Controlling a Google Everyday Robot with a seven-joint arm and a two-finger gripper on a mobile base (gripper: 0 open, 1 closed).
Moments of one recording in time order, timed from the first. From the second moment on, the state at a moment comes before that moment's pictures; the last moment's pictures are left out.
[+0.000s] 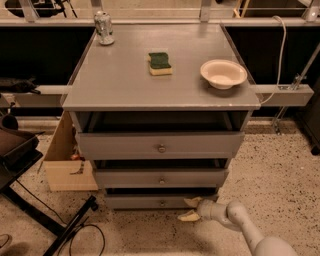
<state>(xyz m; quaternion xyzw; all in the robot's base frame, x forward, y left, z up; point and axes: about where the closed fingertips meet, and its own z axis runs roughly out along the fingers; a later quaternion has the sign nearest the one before) 0.615 -0.136 0.166 -0.43 0.71 0.31 0.47</state>
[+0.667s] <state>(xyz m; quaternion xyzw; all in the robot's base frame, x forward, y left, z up) 0.585 -0.161 0.179 -0.45 0.71 0.29 0.46</state>
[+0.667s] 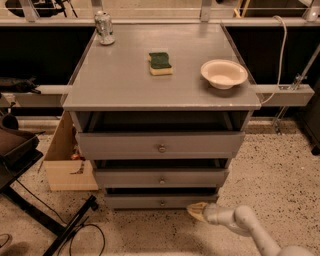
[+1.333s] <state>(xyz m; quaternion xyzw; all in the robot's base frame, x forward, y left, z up) 0.536 -0.322 0.268 -0.48 0.76 0.11 0.42</state>
